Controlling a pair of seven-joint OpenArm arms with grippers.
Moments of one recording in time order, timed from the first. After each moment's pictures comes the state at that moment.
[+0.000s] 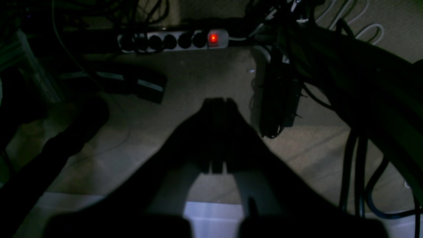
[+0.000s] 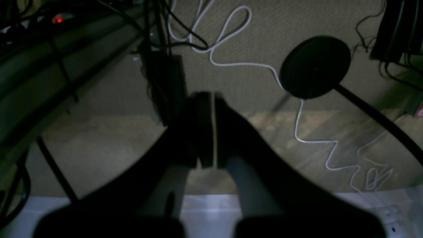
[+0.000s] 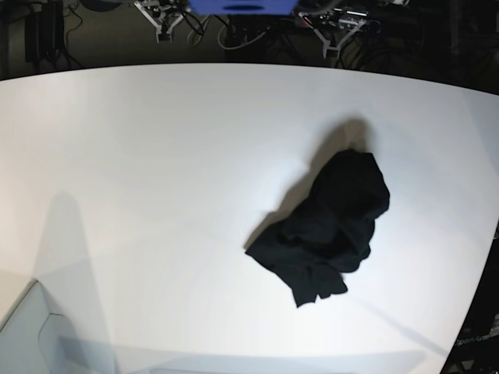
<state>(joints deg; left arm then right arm) -0.5 -2.7 4.5 5.2 -2.1 0.1 -1.3 -7.1 0.6 2.8 11.7 -0.9 -1.0 0.1</state>
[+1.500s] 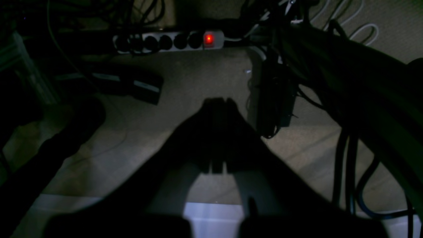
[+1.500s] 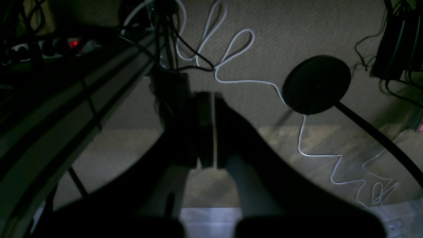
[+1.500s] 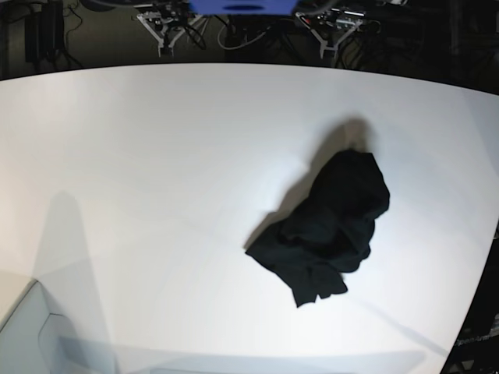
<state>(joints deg) -0.5 -2.1 4.3 5.2 -2.1 0.1 -1.4 -4.1 0.2 2.7 11.7 -0.5 -0.6 0.4</state>
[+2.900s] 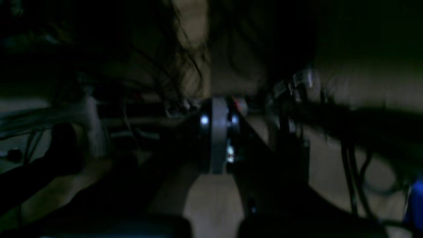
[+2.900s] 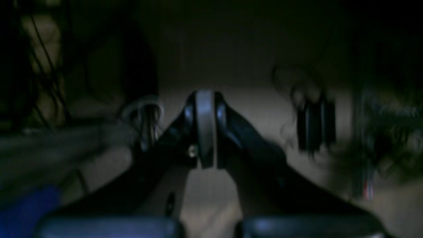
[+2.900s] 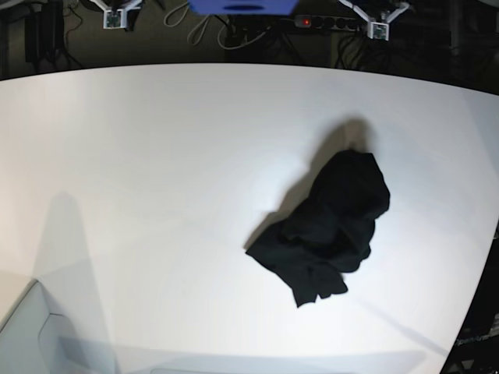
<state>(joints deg) 41.4 -11.8 -1.3 76.2 -8.3 0.3 -0.2 -51.3 2.3 6.9 89.9 -0.3 -0.1 3.4</state>
